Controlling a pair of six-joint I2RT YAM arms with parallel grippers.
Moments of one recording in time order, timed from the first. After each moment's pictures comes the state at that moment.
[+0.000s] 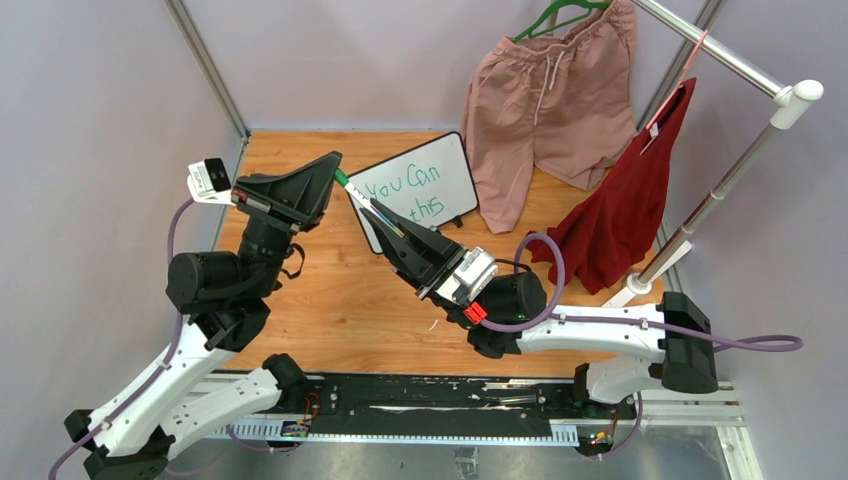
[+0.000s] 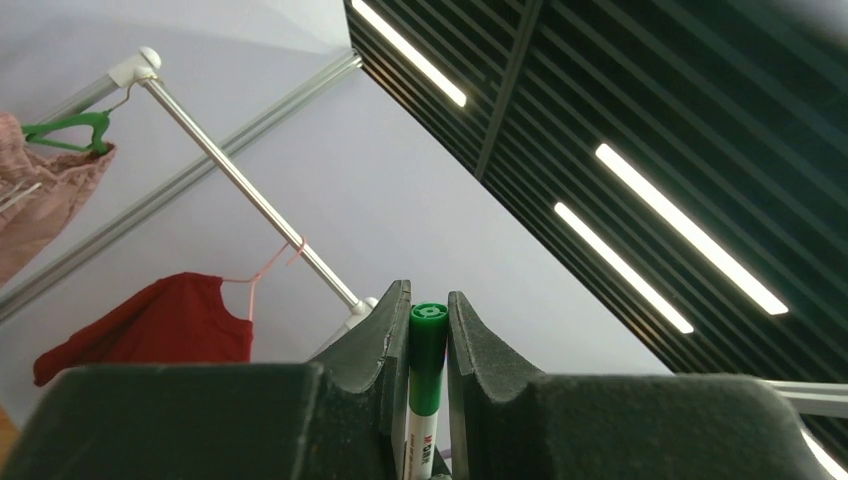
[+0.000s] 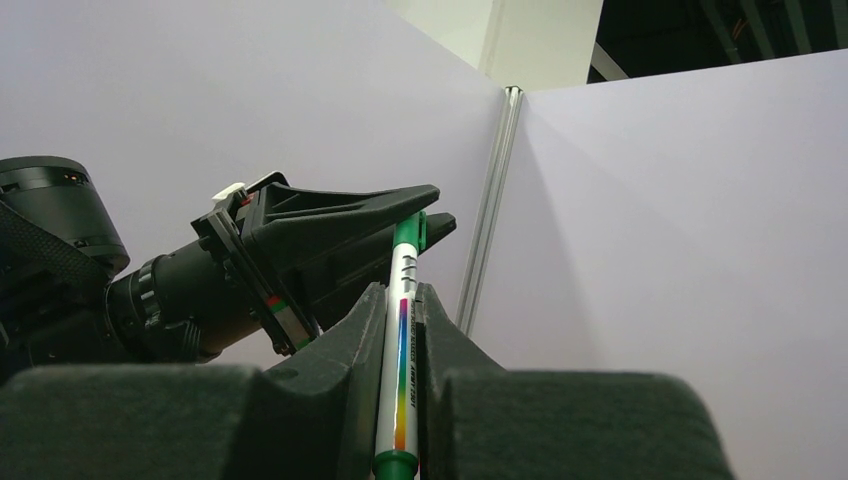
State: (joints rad) left arm -0.78 0.71 0.95 0.48 -0.12 -1.10; right arm 1.38 1.38 1.07 1.25 0.18 -0.58
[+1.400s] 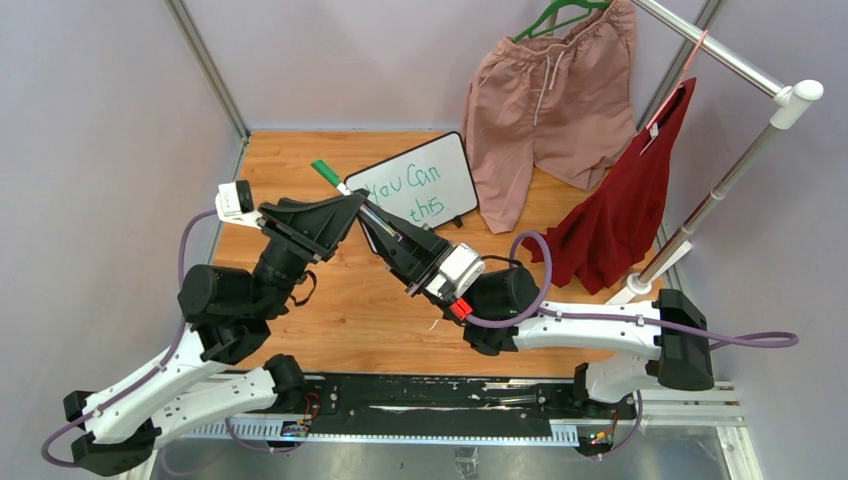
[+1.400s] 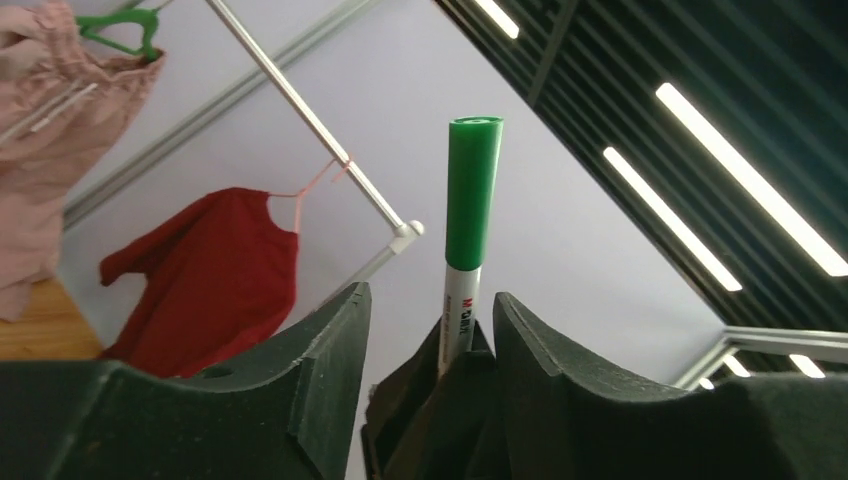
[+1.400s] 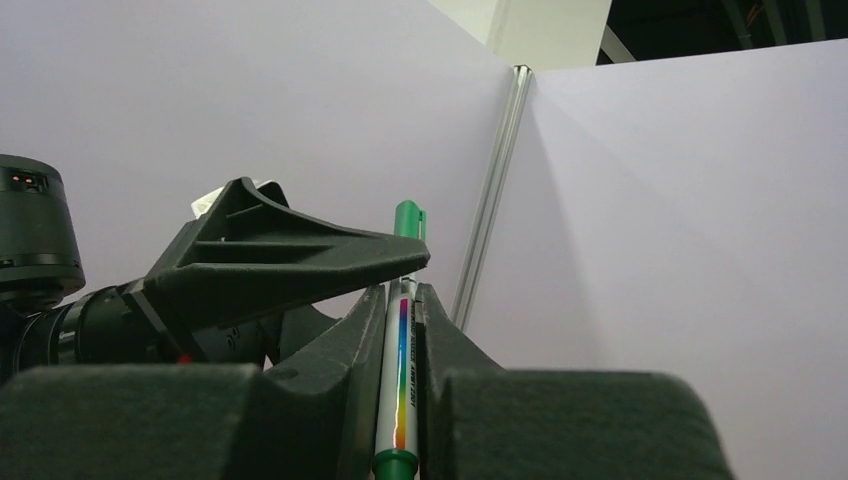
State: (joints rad) left arm -0.98 0.63 0.86 0.43 -0.25 -0.97; right arm 1.39 1.41 1.10 1.21 0.16 -0.60
